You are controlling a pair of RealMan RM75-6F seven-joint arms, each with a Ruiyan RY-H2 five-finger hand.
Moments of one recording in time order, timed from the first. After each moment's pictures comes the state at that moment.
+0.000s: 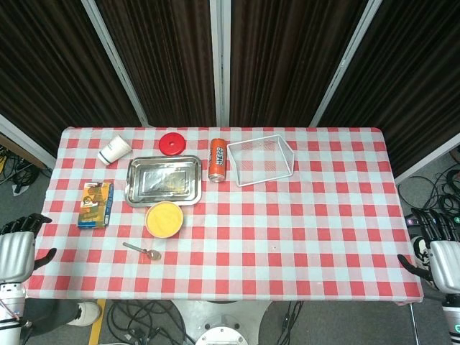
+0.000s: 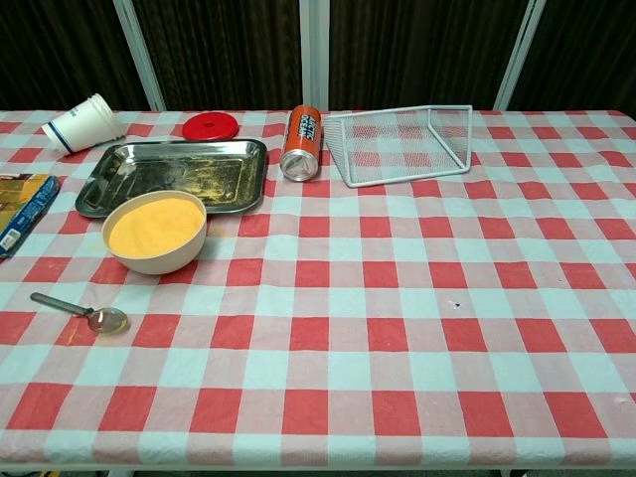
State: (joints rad) left arm -0.11 -1.18 -0.03 -1.72 1.34 1.57 0.31; right arm 0.05 -1.06 0.06 -1.54 -1.53 1.51 0.15
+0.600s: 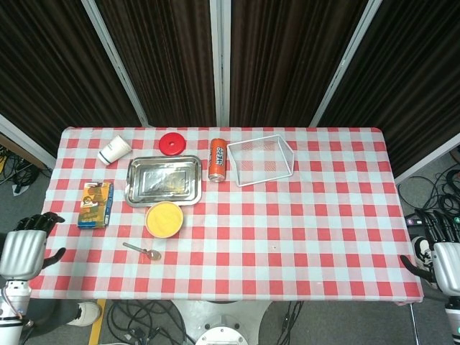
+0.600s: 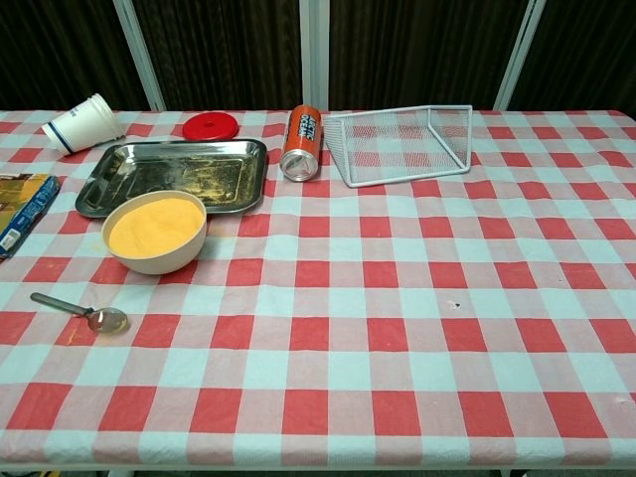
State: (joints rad) left arm -0.13 -1.16 -0.02 -1.68 1.43 1.49 0.27; right arm 0.04 -1.06 0.06 -1.54 -1.54 1.53 0.16
